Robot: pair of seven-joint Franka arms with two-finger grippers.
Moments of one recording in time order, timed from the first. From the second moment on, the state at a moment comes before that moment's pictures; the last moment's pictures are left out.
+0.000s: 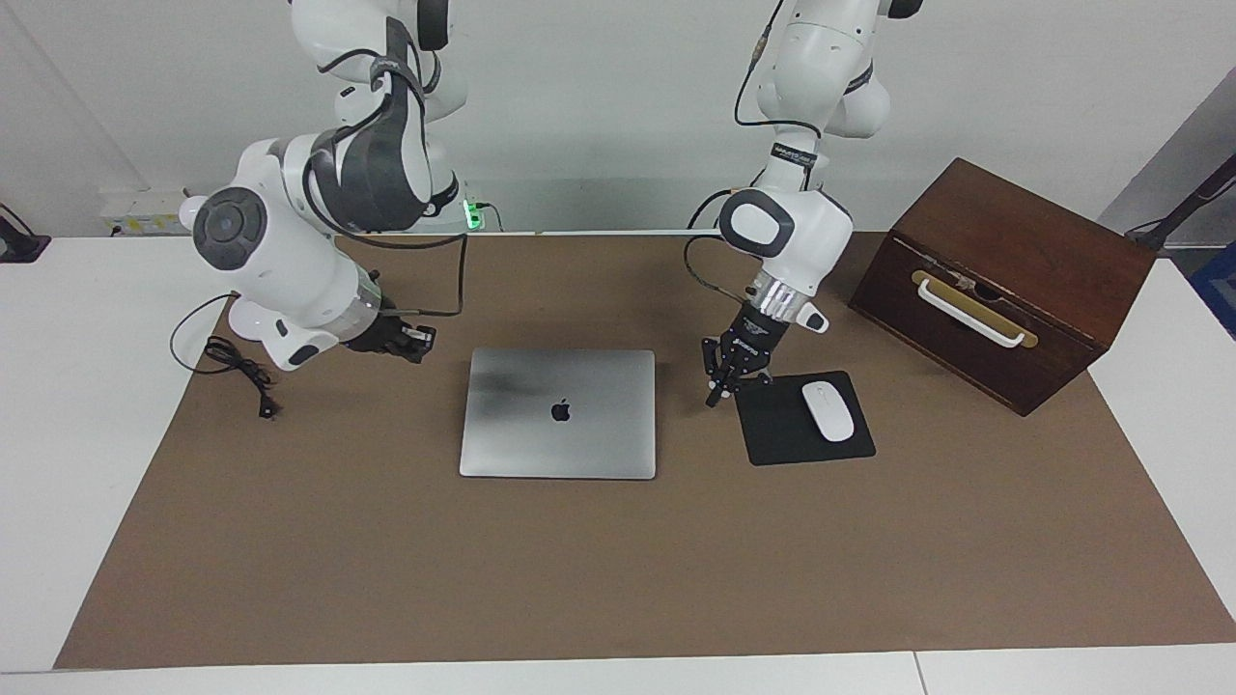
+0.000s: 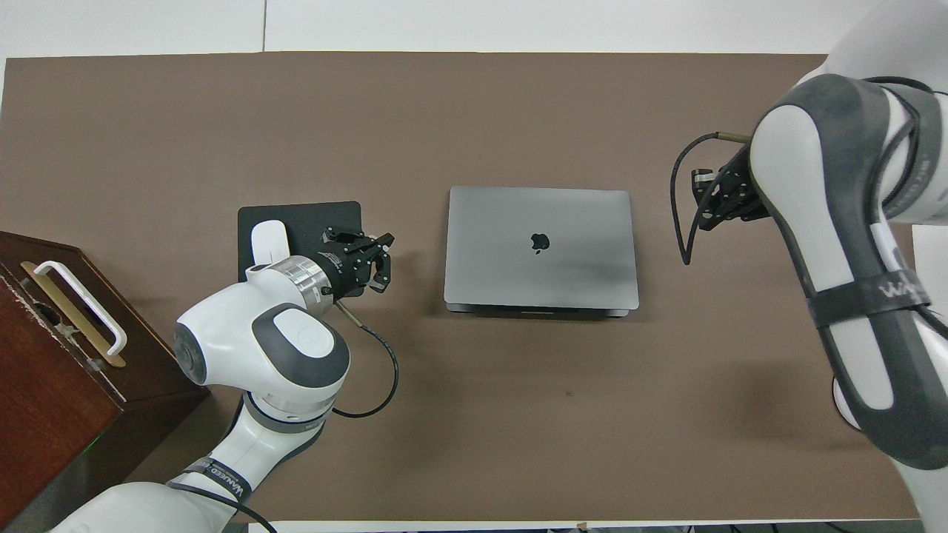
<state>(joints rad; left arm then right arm) -0.45 0.18 -0.08 -2.22 -1.46 2.94 -1.46 0.55 0.34 -0.58 -1.45 0.32 1.50 0.12</state>
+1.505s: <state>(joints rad) -0.13 0.18 -0.07 -1.87 -0.47 2.26 -0.93 -0.02 -0.03 -0.02 -1.46 -0.06 1.48 -0.06</state>
